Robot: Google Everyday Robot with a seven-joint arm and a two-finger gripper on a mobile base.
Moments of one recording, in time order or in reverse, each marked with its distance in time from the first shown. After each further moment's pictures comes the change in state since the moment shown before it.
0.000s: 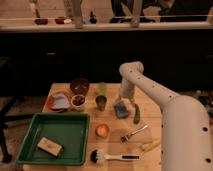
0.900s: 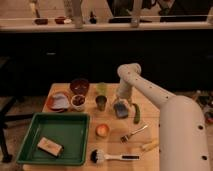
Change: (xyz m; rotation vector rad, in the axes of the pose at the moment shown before) arm 0.006 -0.013 0.015 -0.010 0.032 -0.101
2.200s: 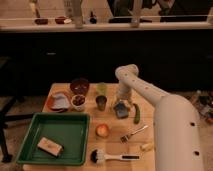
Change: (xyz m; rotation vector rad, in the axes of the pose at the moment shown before) arm 0.005 0.014 0.016 -0.054 -0.038 -0.009
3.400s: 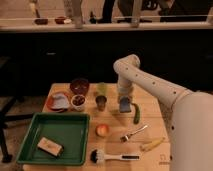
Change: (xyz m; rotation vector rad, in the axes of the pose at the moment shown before) arm -0.036 -0.005 -0.096 -0.111 0.135 0.094
